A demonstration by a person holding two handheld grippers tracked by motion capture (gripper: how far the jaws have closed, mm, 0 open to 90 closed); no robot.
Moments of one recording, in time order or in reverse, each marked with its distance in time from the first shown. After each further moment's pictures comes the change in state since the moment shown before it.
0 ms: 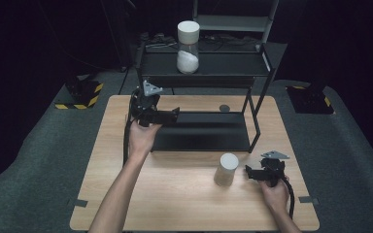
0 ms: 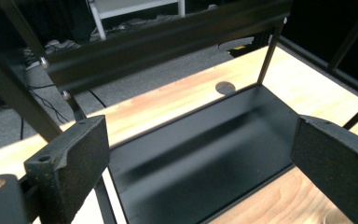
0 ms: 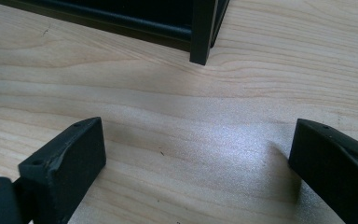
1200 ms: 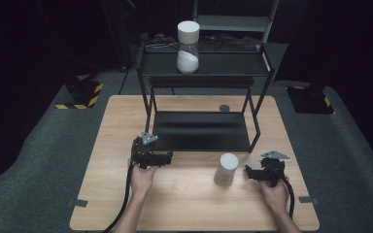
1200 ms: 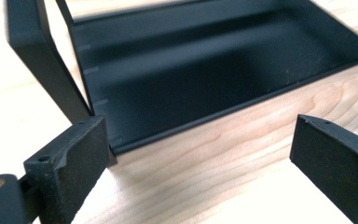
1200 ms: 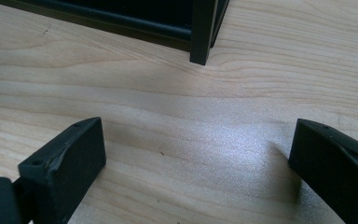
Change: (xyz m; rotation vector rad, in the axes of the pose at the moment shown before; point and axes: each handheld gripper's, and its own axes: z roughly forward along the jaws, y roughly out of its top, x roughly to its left) left arm 0.001 -0.131 0.052 0.134 0.002 -0.121; right arm 0.000 0.000 0.000 0.000 0.000 0.001
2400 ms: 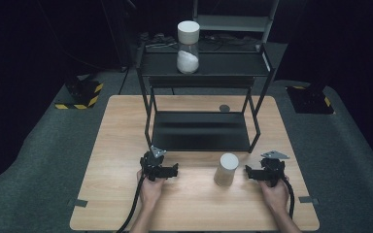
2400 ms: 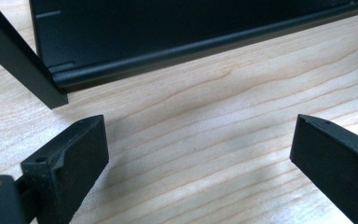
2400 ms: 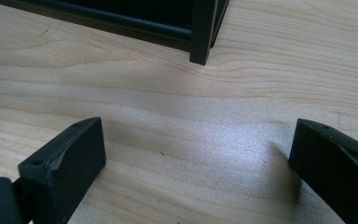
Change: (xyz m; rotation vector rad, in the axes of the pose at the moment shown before) left arm -0.018 -0.038 0.047 0.085 0.032 -0.021; right arm 0.000 0.000 0.000 0.000 0.000 0.000
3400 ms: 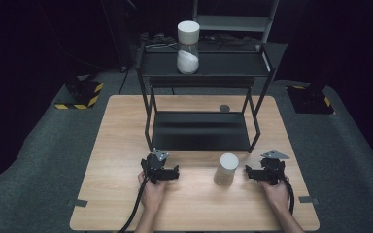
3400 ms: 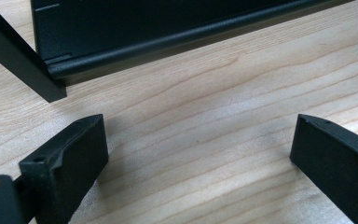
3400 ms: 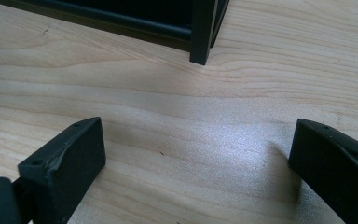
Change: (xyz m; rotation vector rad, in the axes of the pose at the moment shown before) left arm -0.015 -0.006 0.005 0.000 0.056 0.046; right arm 0.000 0.000 0.000 0.002 0.001 0.002
